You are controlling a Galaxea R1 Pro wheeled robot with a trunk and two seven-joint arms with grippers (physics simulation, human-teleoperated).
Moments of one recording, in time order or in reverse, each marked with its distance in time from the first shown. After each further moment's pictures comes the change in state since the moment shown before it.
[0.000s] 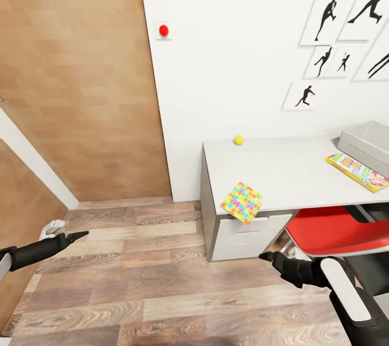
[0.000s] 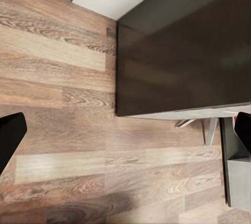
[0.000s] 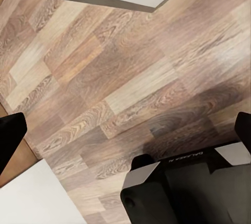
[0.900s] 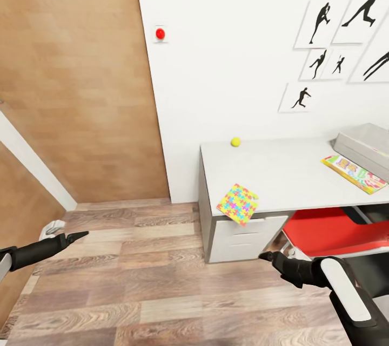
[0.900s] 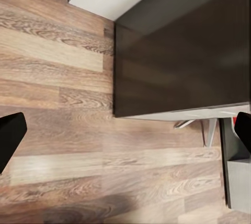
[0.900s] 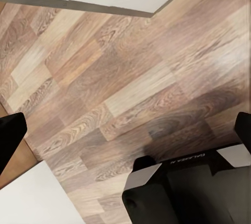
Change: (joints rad) left arm 0.000 0.000 -0.001 0.000 -0.002 0.000 0.005; right arm 0.000 0.000 -0.002 0.001 -0.002 0.000 0.001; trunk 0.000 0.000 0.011
